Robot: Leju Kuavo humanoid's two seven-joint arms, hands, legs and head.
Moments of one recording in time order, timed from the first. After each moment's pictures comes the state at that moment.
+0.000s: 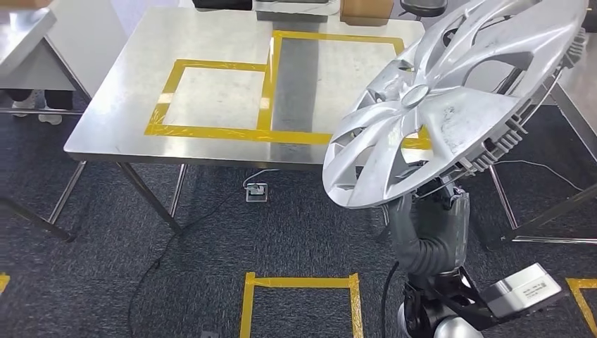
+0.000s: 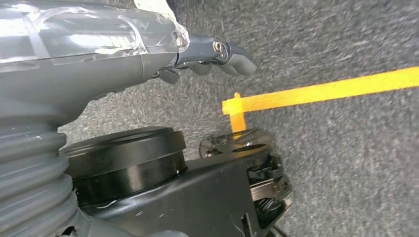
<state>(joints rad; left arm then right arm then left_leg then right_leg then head) -0.12 -0.03 -1.12 -0.22 0.81 0.33 0.04 -0.10 -0.29 0.64 -2.13 -0.03 -0.49 -0.22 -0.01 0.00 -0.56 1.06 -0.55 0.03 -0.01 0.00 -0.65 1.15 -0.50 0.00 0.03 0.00</state>
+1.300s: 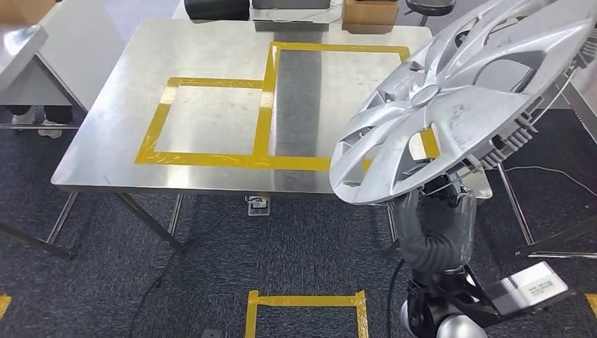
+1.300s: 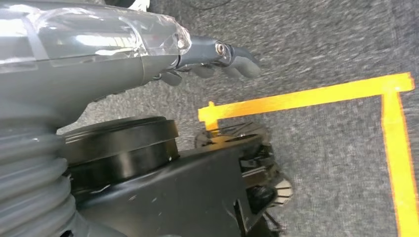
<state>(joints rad) -0.13 -0.03 -1.12 -0.22 0.81 0.33 0.04 -0.10 -0.29 0.62 -2.13 -0.03 -0.49 -0.22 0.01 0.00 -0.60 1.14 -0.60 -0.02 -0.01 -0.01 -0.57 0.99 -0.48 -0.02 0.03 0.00</state>
